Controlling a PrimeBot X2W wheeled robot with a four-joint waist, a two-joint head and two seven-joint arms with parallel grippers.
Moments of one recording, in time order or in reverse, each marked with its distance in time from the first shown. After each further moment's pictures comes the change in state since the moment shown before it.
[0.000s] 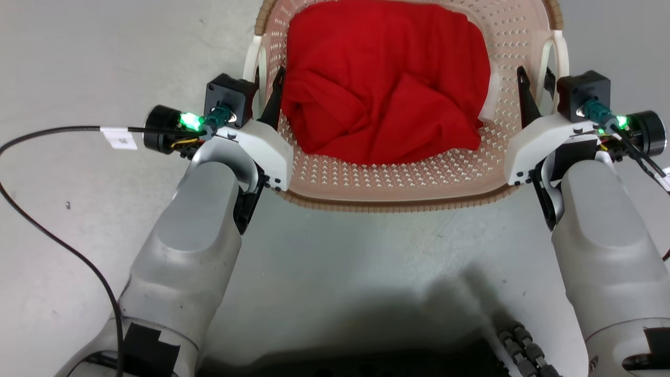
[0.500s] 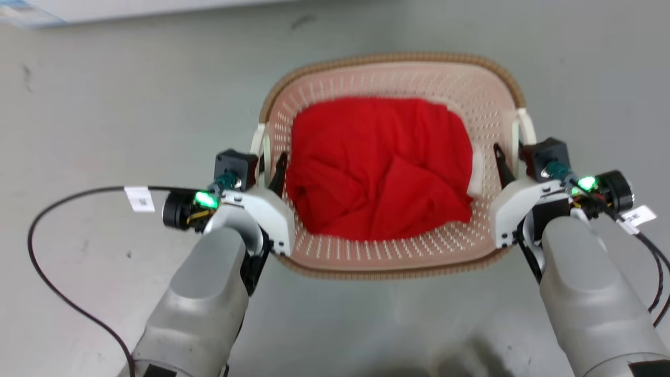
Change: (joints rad) left arm 0.131 -0.025 -0.027 0.119 -0.117 0.000 -0.001; right arm 0.108 -0.004 0.058 0.098 -0.028 0.000 0.001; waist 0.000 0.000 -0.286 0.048
